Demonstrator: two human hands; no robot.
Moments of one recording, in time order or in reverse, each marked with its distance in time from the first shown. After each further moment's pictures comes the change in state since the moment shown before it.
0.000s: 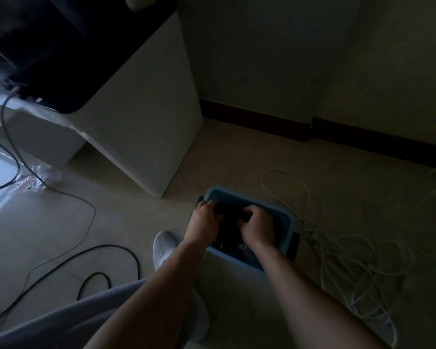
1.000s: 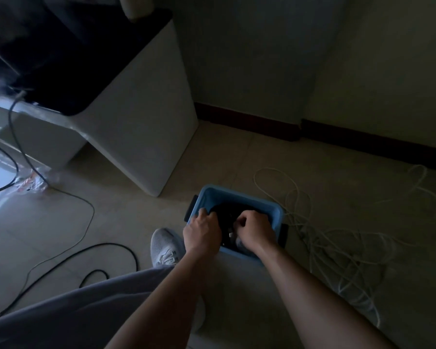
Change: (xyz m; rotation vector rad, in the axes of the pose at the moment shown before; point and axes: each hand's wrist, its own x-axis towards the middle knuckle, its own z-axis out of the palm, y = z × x) left_hand -0.047 0.023 0.010 0.467 0.024 -0.037; right_hand -0.026 0.008 -0.027 -0.262 -0.098 -0.167
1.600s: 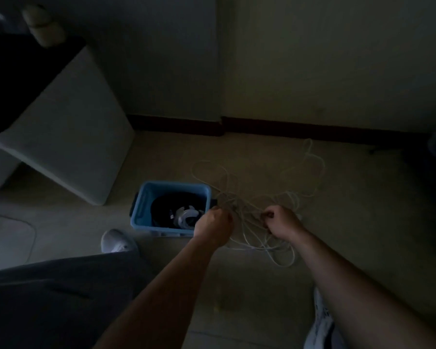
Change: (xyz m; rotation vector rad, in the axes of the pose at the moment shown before) left_hand -0.102 0.155 -0.010 -0.168 -0.217 0.356; right_hand -0.131 0.154 -0.144 0.057 0.110 0.215
